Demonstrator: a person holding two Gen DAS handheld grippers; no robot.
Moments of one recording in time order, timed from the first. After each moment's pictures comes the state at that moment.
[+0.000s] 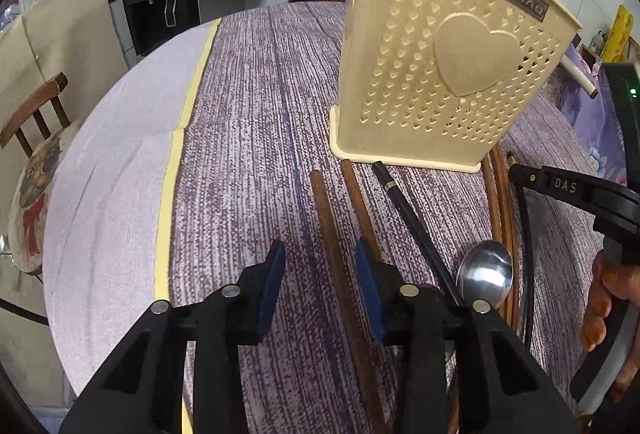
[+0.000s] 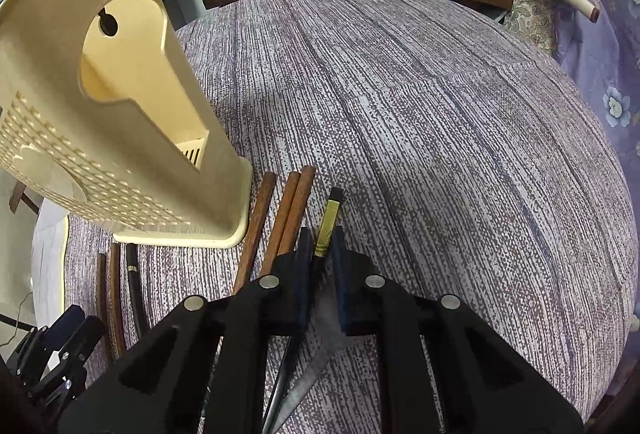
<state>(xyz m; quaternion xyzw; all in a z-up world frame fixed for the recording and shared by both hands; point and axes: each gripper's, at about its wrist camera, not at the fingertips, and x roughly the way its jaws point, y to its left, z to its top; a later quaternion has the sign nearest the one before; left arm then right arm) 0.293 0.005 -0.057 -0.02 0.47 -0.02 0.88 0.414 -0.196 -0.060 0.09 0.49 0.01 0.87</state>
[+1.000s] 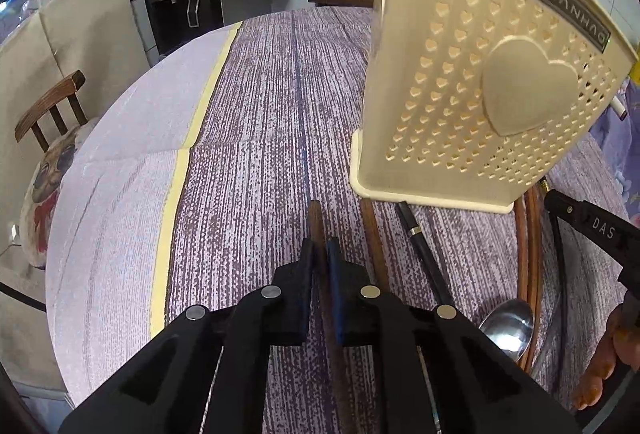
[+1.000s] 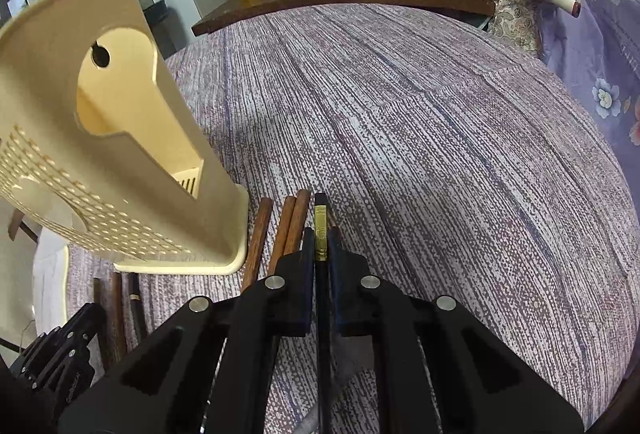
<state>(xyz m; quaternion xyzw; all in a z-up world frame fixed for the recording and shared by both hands) 0.321 0.005 -0.060 -0.03 0.46 0.03 0.89 0.412 -0.199 -0.050 0.13 0.45 -0.01 0.88</state>
